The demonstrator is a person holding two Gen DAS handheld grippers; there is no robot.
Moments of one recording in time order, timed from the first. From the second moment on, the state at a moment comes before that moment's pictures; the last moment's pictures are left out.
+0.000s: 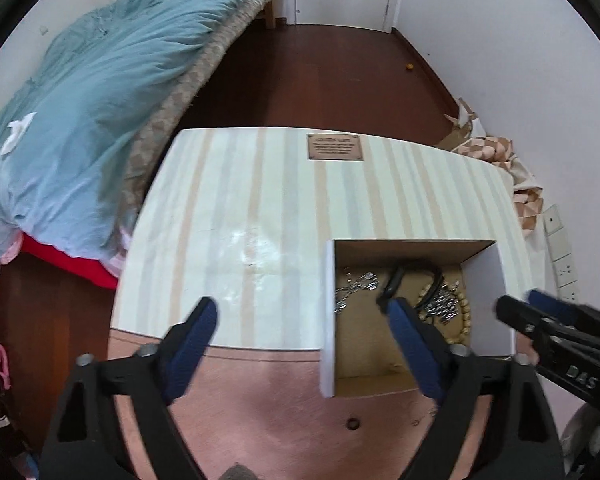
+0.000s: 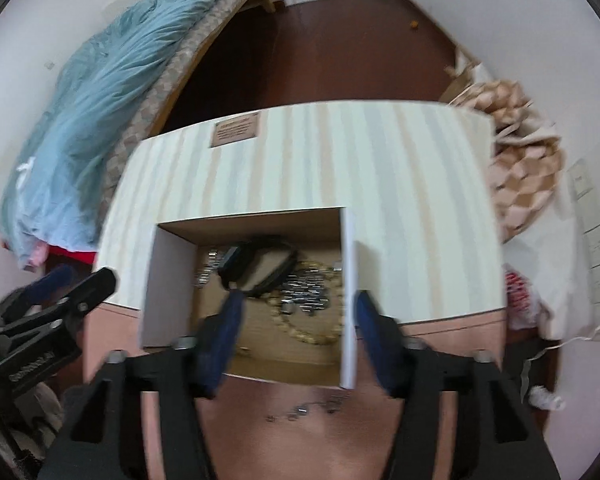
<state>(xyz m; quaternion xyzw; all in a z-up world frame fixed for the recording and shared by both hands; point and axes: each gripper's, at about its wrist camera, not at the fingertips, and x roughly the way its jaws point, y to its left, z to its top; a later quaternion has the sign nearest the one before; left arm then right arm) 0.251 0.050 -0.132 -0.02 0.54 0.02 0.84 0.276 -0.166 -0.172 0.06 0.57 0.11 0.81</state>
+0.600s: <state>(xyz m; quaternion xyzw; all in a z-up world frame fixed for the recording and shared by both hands) 0.186 0.042 -0.108 -0.01 0.51 0.04 0.86 0.206 -0.164 -0.130 -0.02 0.52 0.05 0.85</state>
